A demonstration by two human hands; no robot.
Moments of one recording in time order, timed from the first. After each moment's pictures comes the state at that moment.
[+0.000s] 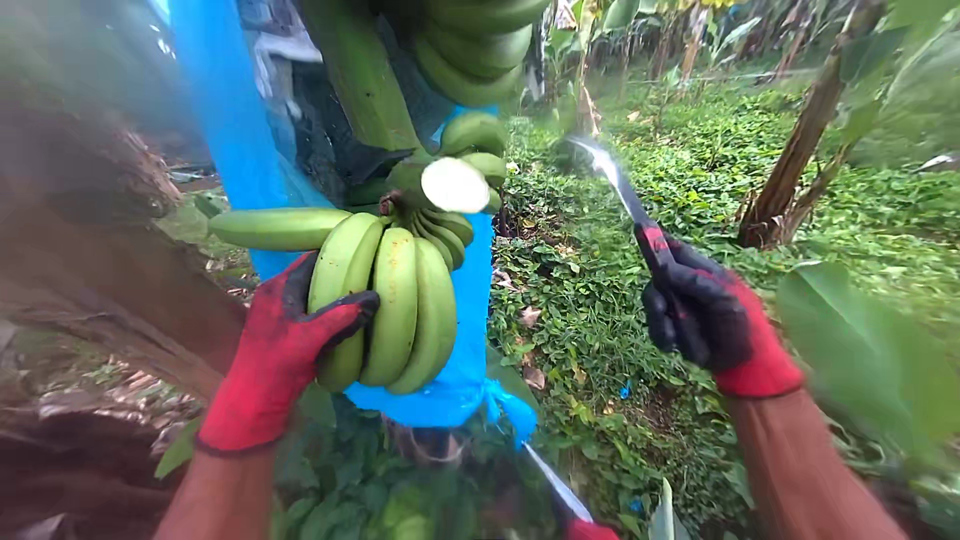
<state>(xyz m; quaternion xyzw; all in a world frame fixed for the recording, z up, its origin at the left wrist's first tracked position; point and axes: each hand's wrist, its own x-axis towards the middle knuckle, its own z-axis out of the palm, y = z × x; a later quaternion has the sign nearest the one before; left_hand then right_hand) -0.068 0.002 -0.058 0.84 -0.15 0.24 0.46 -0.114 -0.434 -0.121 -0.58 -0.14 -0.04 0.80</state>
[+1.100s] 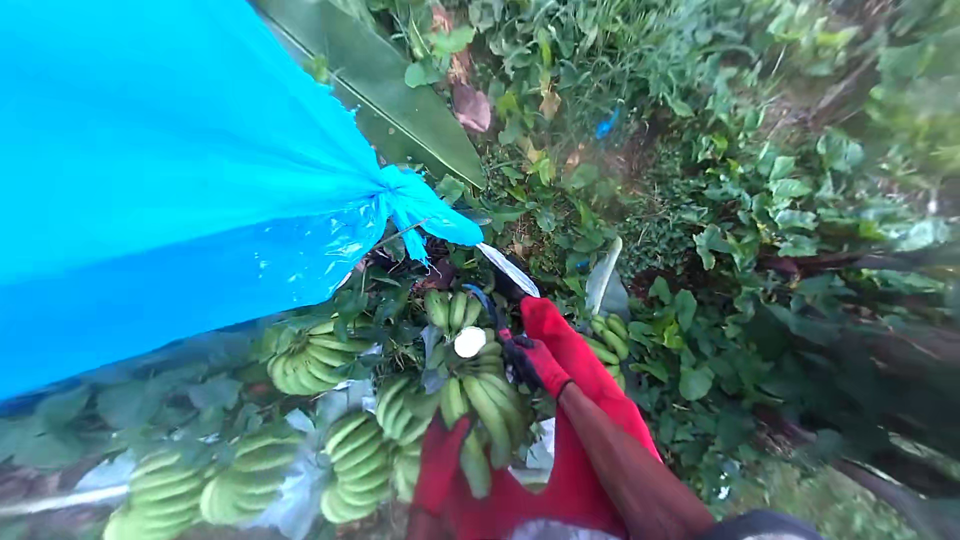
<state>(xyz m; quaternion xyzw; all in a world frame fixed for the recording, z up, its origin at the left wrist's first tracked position) -0.155 -0.125 -0.781 0.73 0.30 -0.42 0.45 -0.117 -0.372 -0.864 -0.54 0.41 0.39 0.62</state>
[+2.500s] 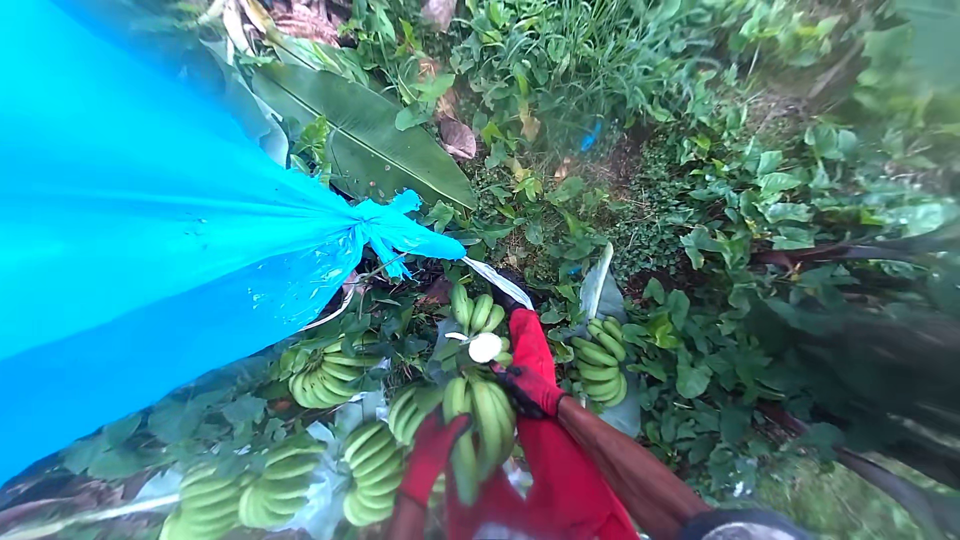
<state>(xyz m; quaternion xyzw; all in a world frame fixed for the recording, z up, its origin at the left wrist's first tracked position) -0.105 -0.162 -0.734 0.75 0.24 -0.49 0.39 -0.138 -0.401 -0.825 -0.55 0.31 0.51 0.58</state>
